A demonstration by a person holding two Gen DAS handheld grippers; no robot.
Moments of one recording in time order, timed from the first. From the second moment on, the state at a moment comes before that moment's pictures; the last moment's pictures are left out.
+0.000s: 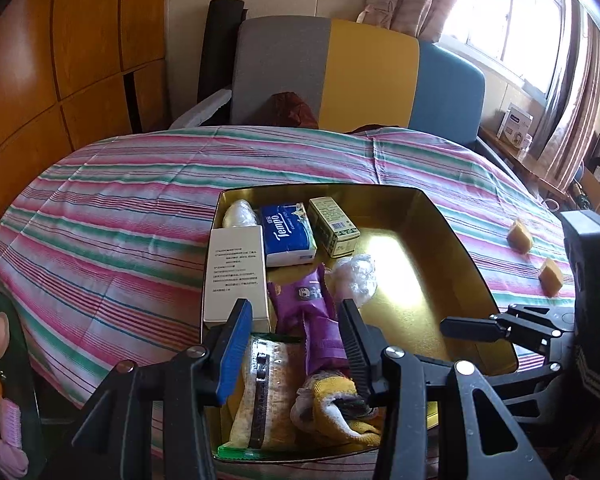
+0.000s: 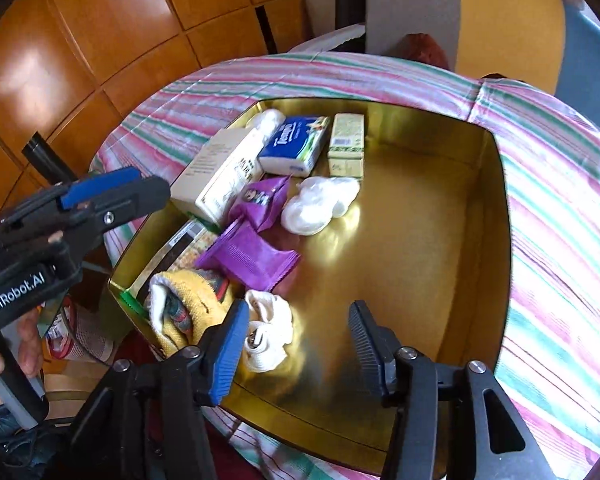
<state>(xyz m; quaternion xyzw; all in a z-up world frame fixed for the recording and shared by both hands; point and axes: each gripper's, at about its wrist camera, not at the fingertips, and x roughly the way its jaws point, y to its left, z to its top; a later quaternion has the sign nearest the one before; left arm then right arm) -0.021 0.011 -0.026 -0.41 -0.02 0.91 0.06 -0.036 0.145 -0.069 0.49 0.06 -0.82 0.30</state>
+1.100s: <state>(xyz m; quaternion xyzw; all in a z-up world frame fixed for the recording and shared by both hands) -0.029 0.075 -0.023 -0.41 0.04 0.90 0.12 -0.076 0.347 -0.015 0.44 -0.06 -0.89 0.06</state>
